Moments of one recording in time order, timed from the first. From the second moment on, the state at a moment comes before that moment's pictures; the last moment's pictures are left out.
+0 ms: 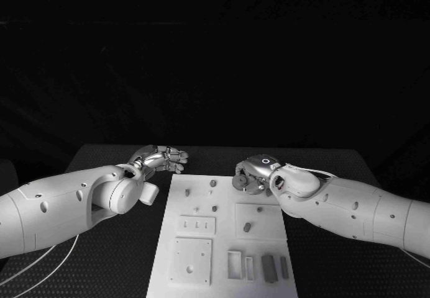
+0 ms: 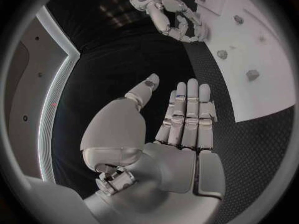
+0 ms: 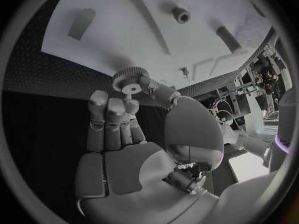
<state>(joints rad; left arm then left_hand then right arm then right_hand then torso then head) 1.33 -0.79 -0.18 1.35 -0.11 -0.29 0.21 1.08 -0.11 0.44 -0.23 0.10 0.79 0.14 0.38 0.36 1.17 0.08 0.11 0.13 0.99 0.07 0.50 0.63 0.04 0.83 -0.03 0.40 1.31 1.23 -0.57 -0.14 1.19 -1.75 -0.36 -0.15 1.00 -0.20 0.87 -0.23 0.07 0.84 0.11 0.37 0.51 1.03 0.02 1.26 0.85 1.25 -0.13 1.29 0.95 0.22 1.13 -0.05 1.10 1.31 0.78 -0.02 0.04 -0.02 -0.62</state>
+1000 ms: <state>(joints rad) 1.33 -0.77 -0.18 1.34 -0.11 -0.29 0.20 1.08 -0.11 0.44 -0.24 0.10 0.79 0.14 0.38 0.36 1.17 0.08 0.11 0.13 0.99 0.07 0.50 0.63 0.04 0.83 -0.03 0.40 1.31 1.22 -0.39 -0.16 1.17 -1.82 -0.38 -0.20 1.01 -0.21 0.89 -0.23 0.07 0.85 0.10 0.37 0.52 1.04 0.00 1.26 0.85 1.26 -0.13 1.29 0.95 0.21 1.14 -0.06 1.10 1.31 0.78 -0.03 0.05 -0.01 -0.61</state>
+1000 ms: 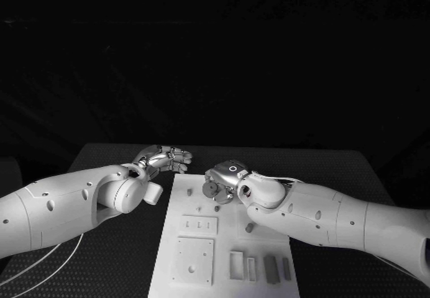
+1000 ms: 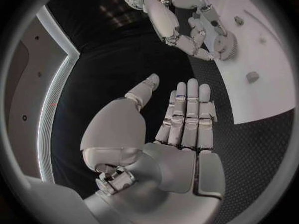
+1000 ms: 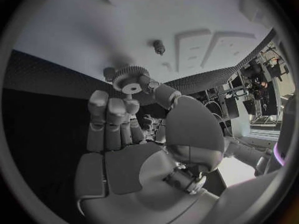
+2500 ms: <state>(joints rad) 1.33 -0.77 -0.18 1.34 -0.11 -0.29 0.20 1.08 -0.11 0.44 -0.24 0.10 0.79 0.14 0.38 0.37 1.17 0.08 0.11 0.13 0.99 0.07 0.50 0.63 0.04 0.82 -0.03 0.41 1.31 1.21 -0.39 -0.20 1.13 -1.79 -0.40 -0.20 1.01 -0.26 0.87 -0.26 0.08 0.84 0.11 0.24 0.46 1.04 0.00 1.25 0.84 1.25 -0.09 1.26 0.96 0.21 1.14 -0.06 1.10 1.30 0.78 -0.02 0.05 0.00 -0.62</state>
